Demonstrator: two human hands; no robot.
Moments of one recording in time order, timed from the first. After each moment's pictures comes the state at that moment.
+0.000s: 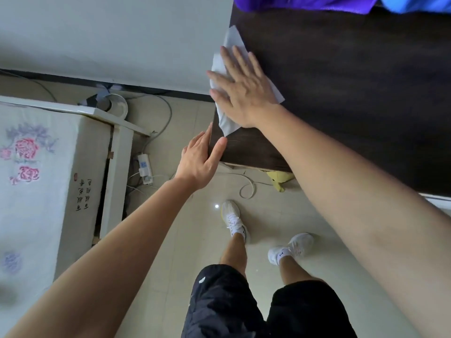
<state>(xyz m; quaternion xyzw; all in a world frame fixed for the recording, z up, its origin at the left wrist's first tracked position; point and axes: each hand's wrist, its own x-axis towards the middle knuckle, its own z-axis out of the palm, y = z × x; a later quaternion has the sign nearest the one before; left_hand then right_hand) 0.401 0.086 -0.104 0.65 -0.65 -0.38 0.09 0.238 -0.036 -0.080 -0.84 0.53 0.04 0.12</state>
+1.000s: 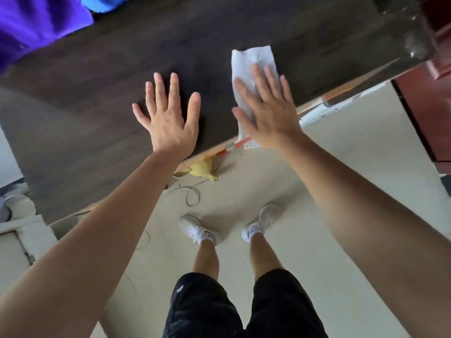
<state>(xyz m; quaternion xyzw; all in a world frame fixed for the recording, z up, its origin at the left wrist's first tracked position) 0.079 0.086 -0.083 0.54 -0.81 -0.21 0.07 -0.114 0.199 -0.113 -0.59 0.81 -0.04 0.02</state>
